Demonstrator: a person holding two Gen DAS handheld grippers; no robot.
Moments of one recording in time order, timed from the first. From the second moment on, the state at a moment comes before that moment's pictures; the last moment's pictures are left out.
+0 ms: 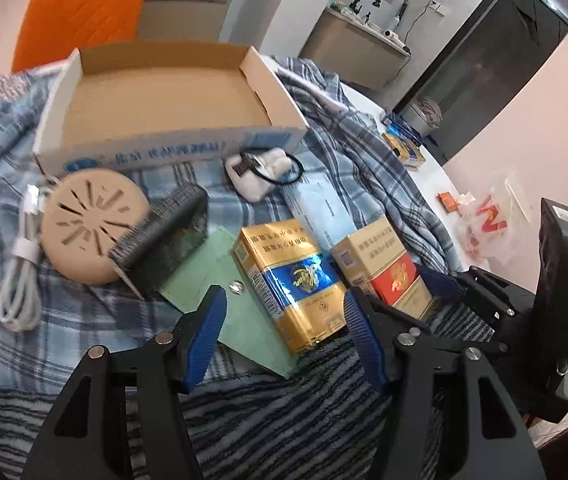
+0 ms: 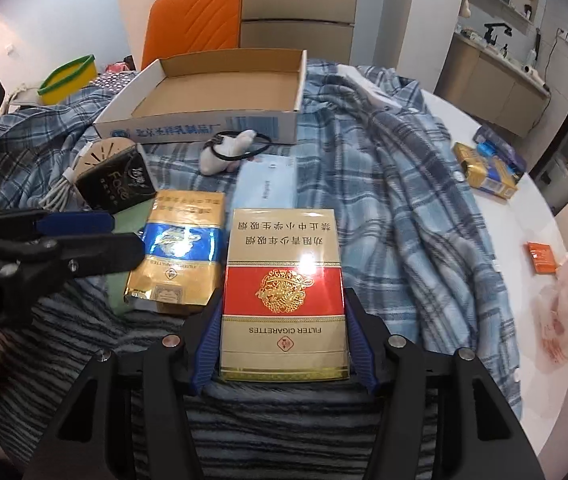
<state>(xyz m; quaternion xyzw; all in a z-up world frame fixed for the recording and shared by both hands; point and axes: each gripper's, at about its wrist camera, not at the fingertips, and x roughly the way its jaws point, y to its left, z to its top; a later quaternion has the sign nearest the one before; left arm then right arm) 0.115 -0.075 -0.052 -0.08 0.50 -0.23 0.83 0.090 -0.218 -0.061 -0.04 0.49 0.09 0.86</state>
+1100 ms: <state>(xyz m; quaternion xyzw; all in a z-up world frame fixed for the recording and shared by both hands) 0.123 -0.114 -0.079 0.05 0.53 -0.18 0.83 0.080 -0.258 -0.018 0.00 0.41 0.02 0.91</state>
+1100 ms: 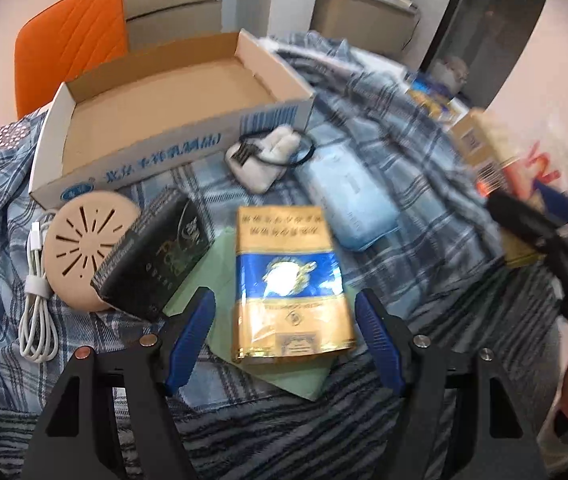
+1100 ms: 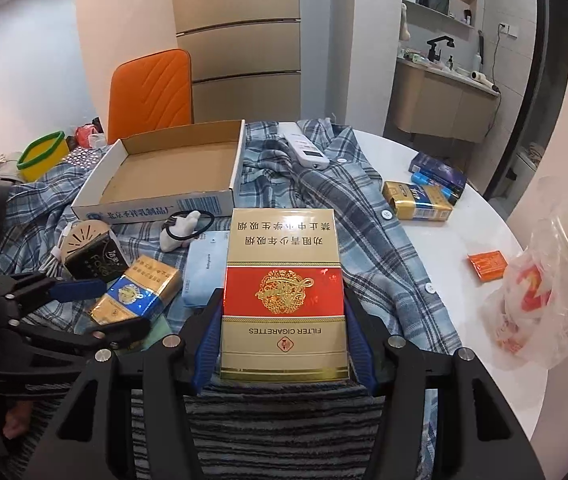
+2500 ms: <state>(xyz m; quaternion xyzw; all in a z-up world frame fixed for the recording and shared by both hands) 0.164 -0.029 0.096 0.00 0.29 -0.07 0.95 0.169 -0.177 0.123 -0.01 0.25 0.08 0.96</state>
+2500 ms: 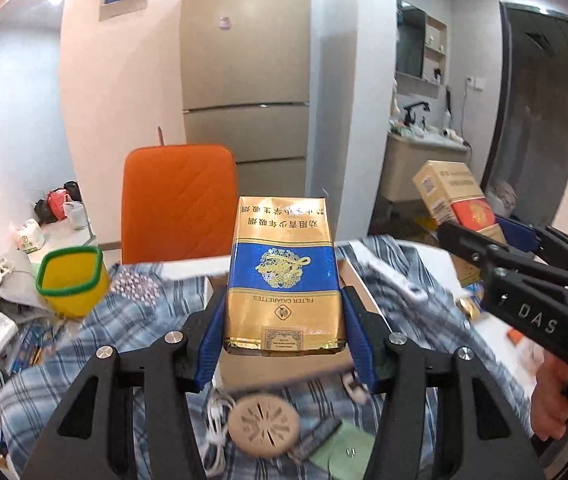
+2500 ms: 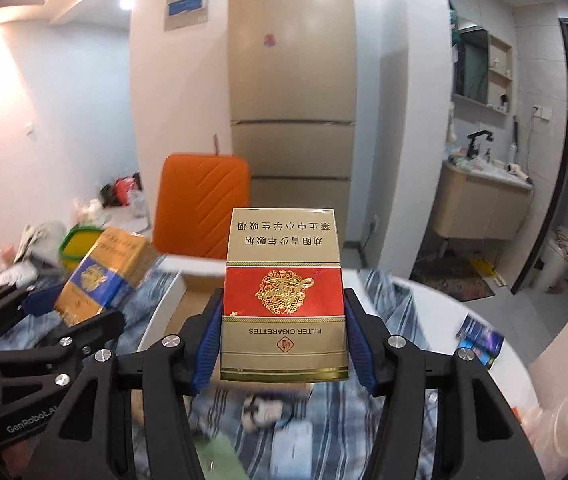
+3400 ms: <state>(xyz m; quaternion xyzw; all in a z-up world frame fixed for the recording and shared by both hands) 0.256 -0.009 -0.019 -0.04 0.44 -0.03 0.90 0.292 -0.138 -0.002 -0.01 0.42 0.11 0.90</state>
